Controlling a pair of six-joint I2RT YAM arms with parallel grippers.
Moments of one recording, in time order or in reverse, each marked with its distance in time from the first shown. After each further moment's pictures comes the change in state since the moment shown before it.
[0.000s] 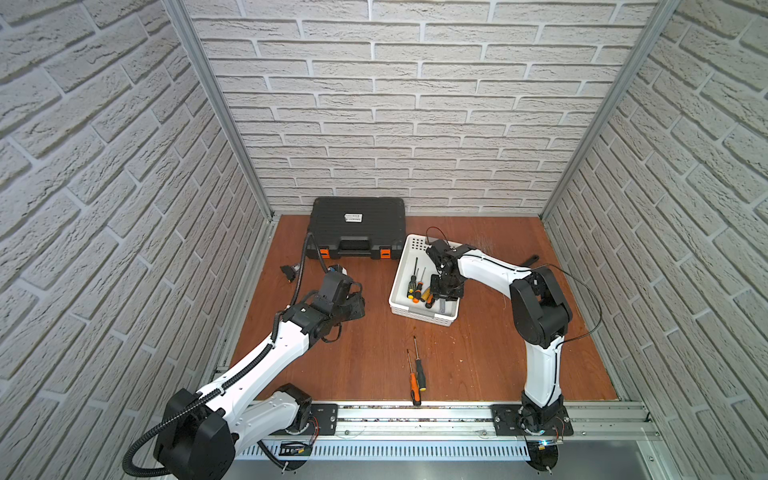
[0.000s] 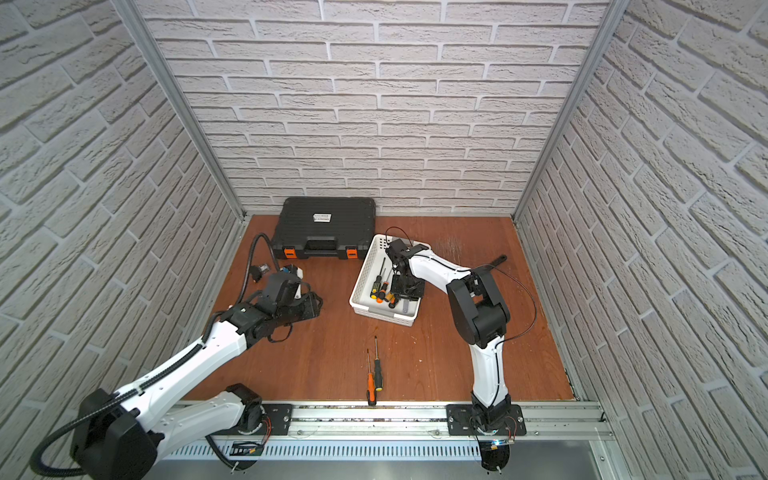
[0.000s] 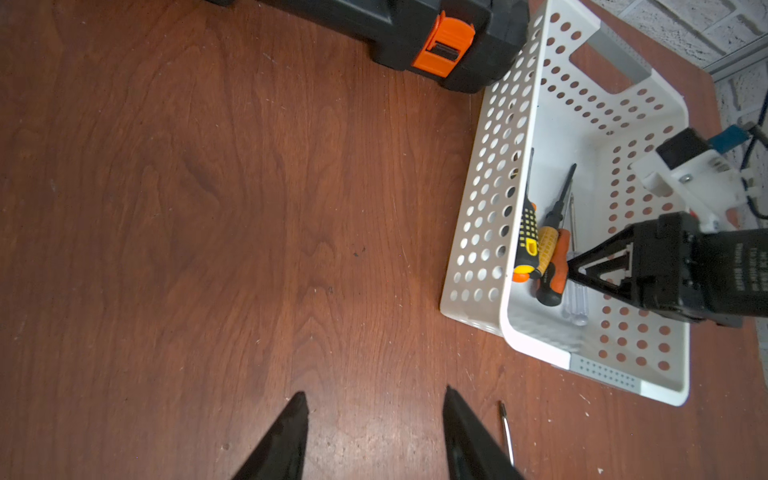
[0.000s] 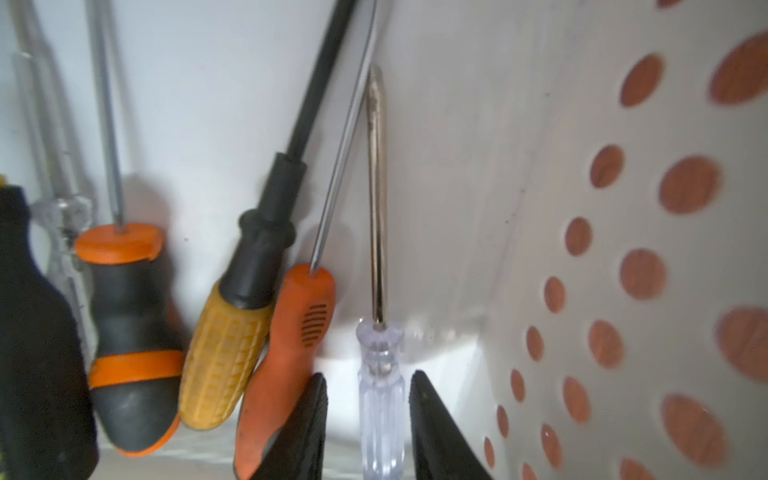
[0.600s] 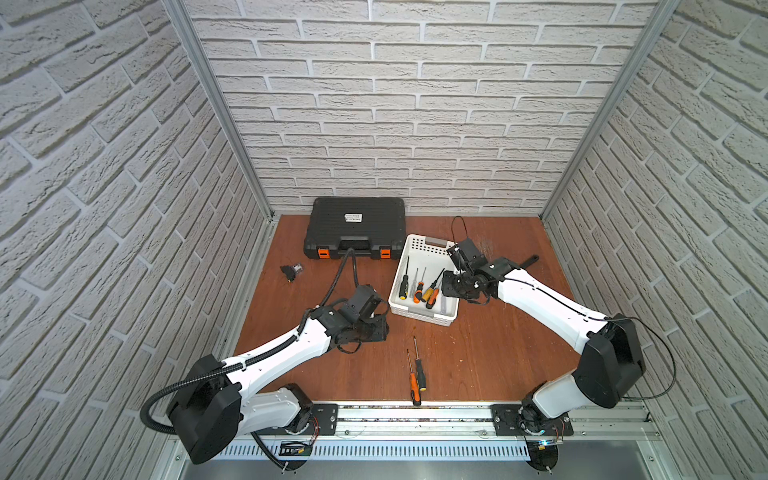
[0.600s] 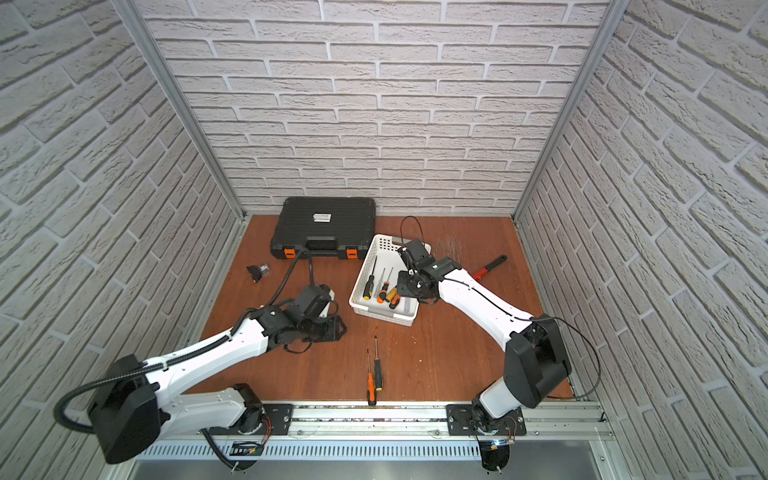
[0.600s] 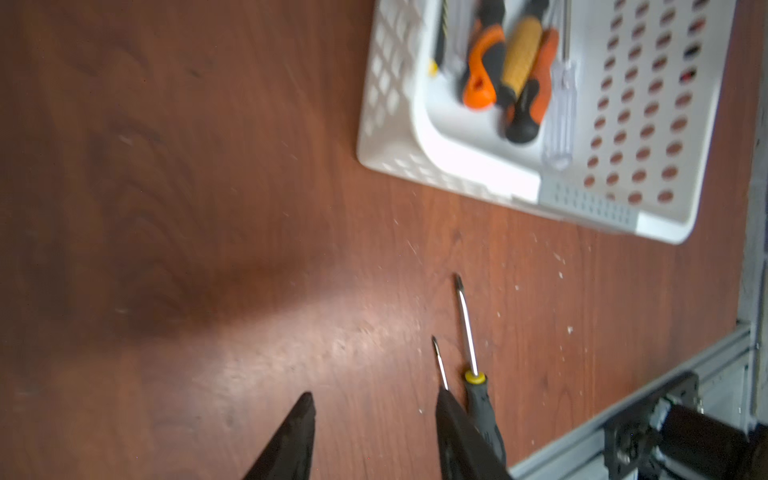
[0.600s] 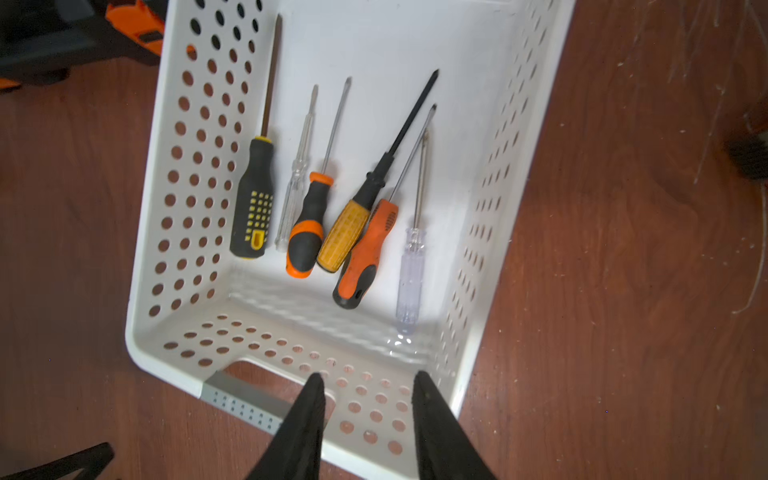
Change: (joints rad) left arm -0.299 0.158 0.000 -0.032 0.143 -0.121; right arm 0.089 -0.499 -0.291 0.159 0.035 -0.042
